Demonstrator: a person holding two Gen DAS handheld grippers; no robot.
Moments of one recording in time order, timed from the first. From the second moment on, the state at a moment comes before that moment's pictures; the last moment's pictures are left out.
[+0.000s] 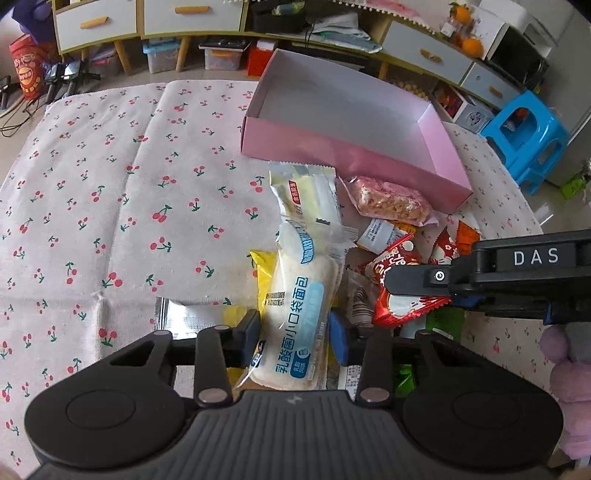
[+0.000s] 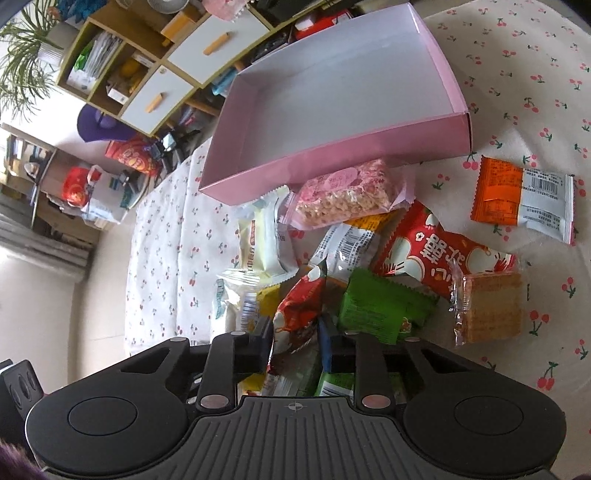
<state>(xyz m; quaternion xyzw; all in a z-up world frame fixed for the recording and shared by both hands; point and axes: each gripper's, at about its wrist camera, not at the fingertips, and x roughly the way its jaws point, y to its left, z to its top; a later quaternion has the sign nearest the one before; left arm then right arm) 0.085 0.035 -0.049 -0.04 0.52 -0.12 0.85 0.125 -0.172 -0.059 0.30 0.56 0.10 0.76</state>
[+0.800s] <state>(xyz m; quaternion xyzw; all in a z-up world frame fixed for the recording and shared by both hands) 0.163 0.021 0.007 -0.07 0.45 -0.12 0.88 0.162 -0.243 -0.004 0.40 0.44 0.05 0.80</state>
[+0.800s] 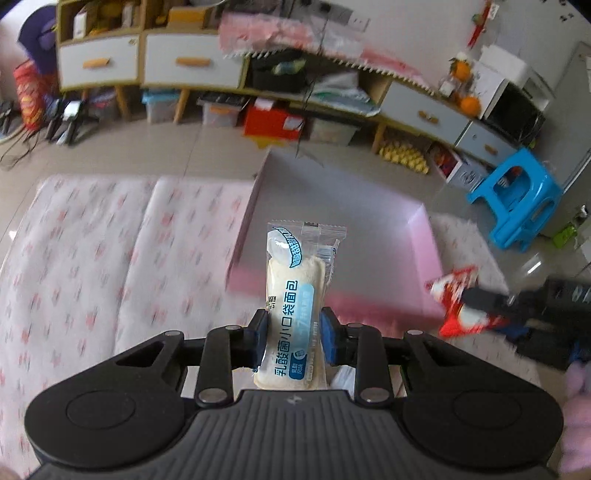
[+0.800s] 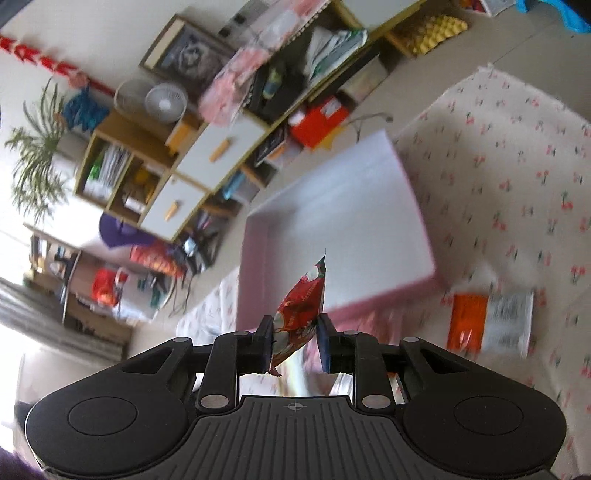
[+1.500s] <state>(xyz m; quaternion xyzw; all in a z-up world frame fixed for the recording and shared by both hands) 0.240 -0.024 -0.041 0.06 0.42 -0.08 0.90 0.196 -0.265 -0.061 0.37 0.43 0.03 0.83</state>
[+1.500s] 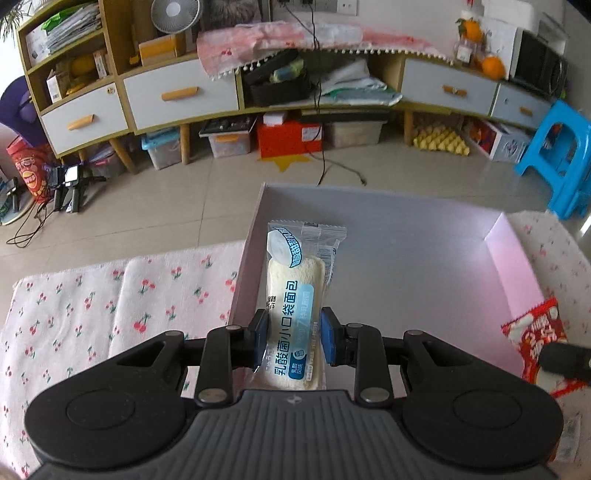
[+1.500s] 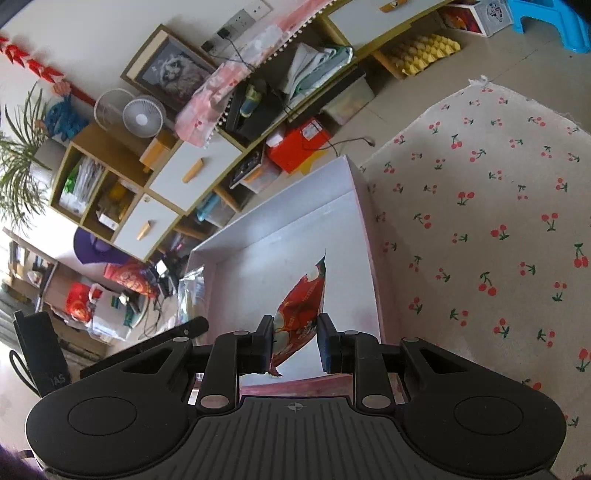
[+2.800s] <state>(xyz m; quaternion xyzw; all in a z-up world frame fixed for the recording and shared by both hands) 0.201 -0.020 -0.021 0.04 0.44 -0.02 0.90 0.187 -0.249 -0.037 0.32 0.44 0.06 0.84</state>
